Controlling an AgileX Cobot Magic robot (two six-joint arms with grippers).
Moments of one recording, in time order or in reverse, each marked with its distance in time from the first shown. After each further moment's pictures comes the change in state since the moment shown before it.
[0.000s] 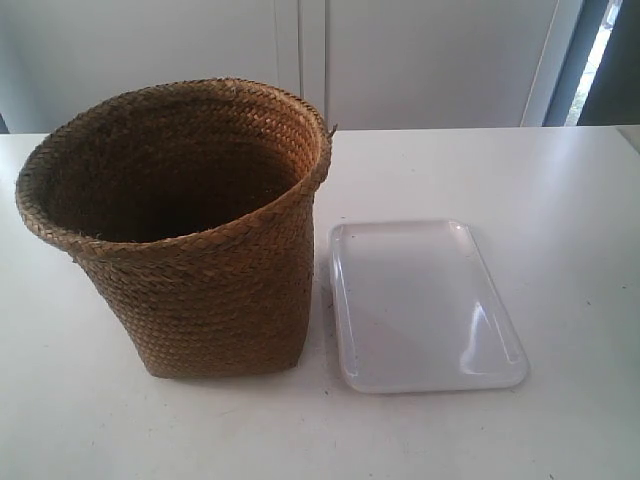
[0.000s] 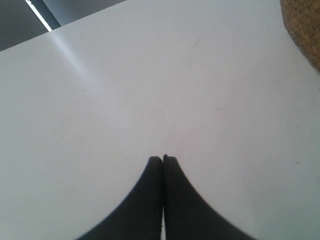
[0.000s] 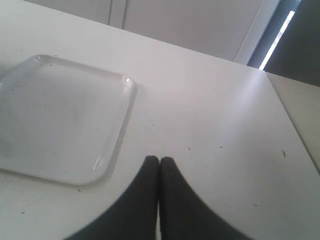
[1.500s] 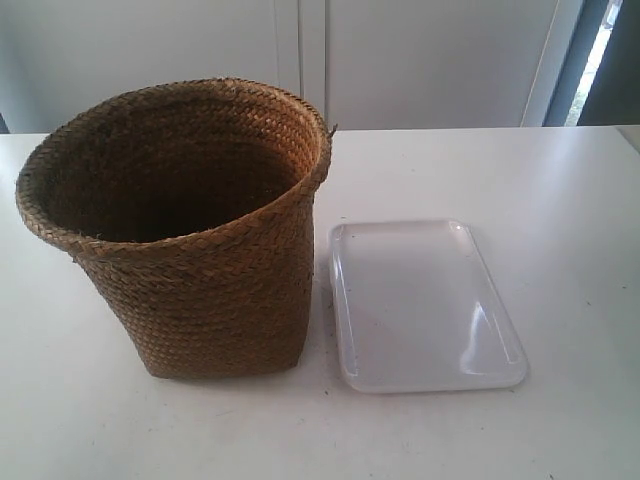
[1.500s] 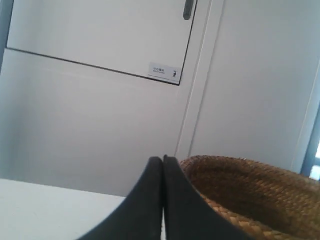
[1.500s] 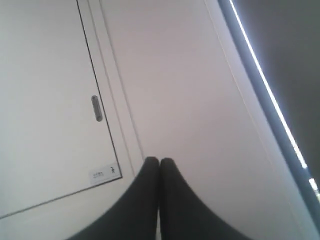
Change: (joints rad) left arm 0.000 0.000 0.000 -0.002 -0.726 -0.627; right arm 0.000 0.000 0.000 0.007 -0.846 0.571
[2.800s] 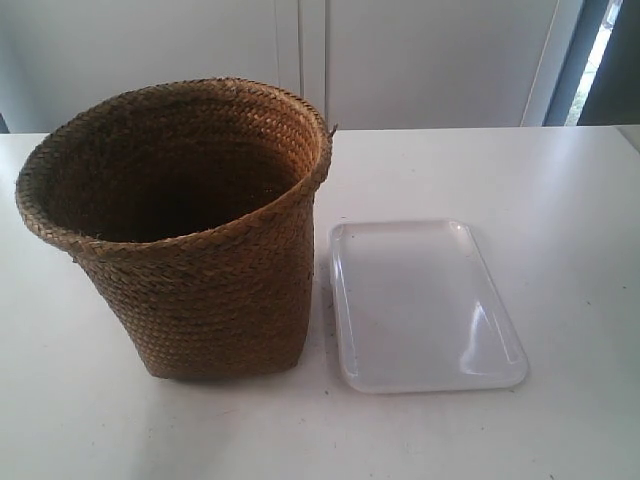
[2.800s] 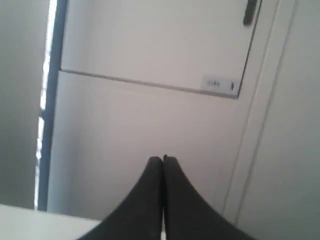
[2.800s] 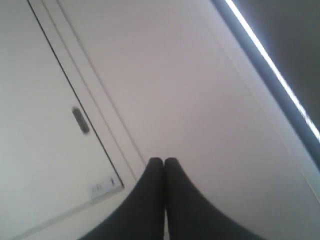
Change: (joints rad) left arm 0.000 0.739 -0.741 -0.885 0.133 1.015; right arm 0.000 0.793 -0.769 0.188 0.119 -0.076
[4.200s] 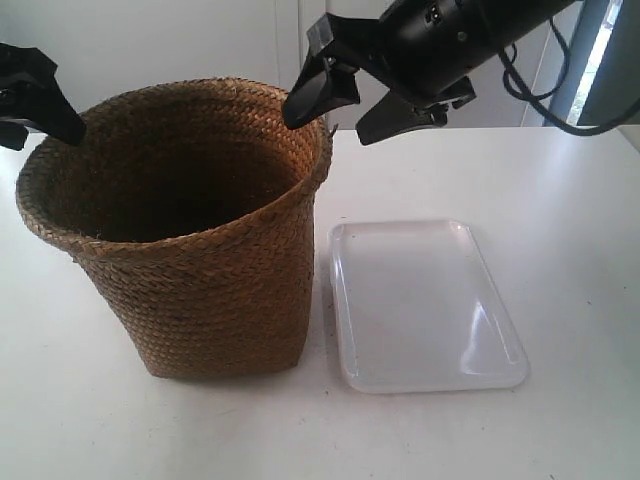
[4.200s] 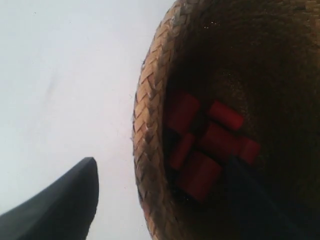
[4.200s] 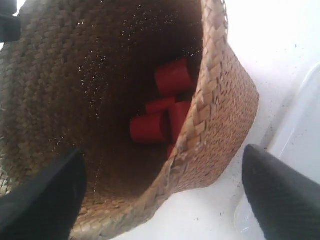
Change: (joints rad) left arm 0.005 0.743 -0.693 0.263 1.272 -0.181; right arm 0.301 0.869 -0.778 0.396 1.426 -0.504
